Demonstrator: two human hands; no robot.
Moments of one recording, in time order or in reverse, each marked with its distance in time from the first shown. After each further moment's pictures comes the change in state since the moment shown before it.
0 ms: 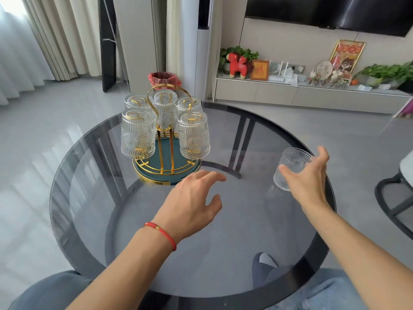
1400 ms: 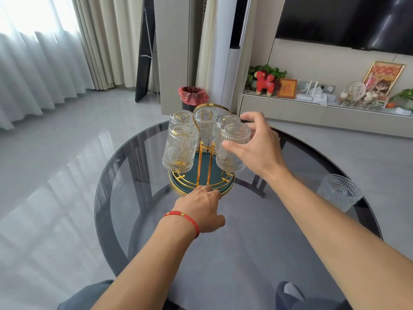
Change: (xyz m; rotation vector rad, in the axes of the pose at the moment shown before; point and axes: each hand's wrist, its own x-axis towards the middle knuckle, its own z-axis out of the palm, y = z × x) left_hand 0.016 -0.060 -0.028 0.303 -0.439 -0.296; right_hand -0.037 -0.194 0.101 0.020 -0.304 -0.555
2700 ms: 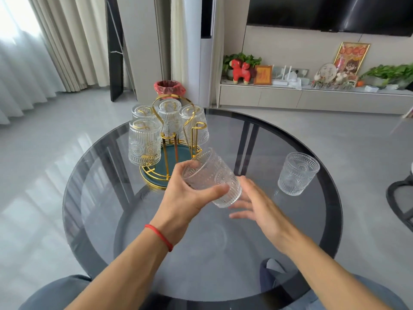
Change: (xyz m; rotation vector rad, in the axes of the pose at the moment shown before) left_hand -0.026 0.056 0.016 -1.376 0.431 -0.003; right_hand -0.145 0.050 -0.053 0.590 -0.360 0.552
